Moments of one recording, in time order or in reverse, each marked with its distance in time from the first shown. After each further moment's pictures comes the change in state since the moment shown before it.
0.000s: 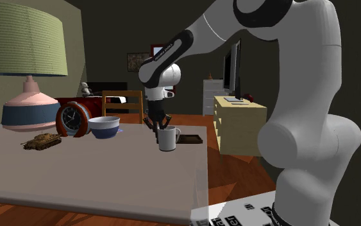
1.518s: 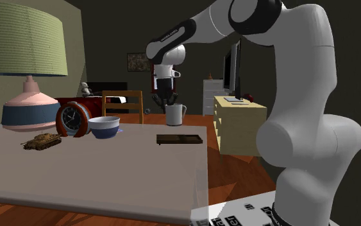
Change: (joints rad) arm -0.059 0.068 -0.053 0.341 -0.015 -0.271 -0.138
